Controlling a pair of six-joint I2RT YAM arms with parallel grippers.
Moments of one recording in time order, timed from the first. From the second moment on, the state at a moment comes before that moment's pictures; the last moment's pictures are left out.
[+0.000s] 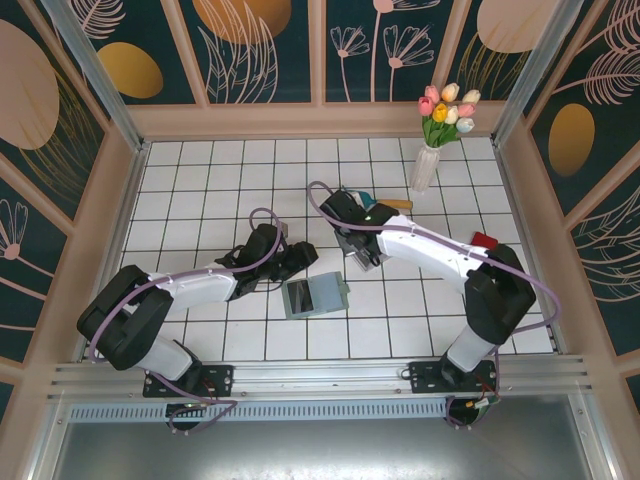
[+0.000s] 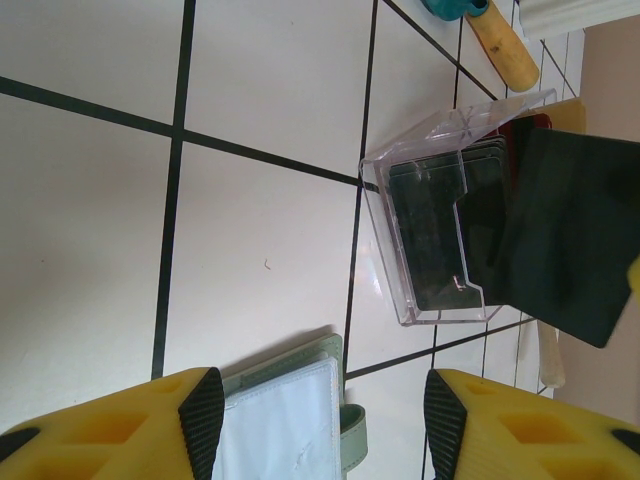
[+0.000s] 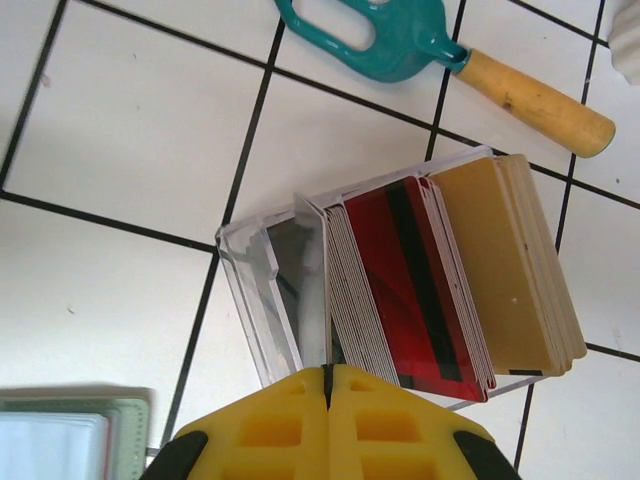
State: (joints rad) left arm -0.69 1.50 0.63 0.20 0.23 -1.10; right arm 0.82 1.63 1.26 -0.81 0.45 0.36
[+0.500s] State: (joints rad) left arm -0.67 1.42 0.62 0.26 0.28 -1.11; right arm 0.76 1.41 1.25 -0.71 0.20 0.50
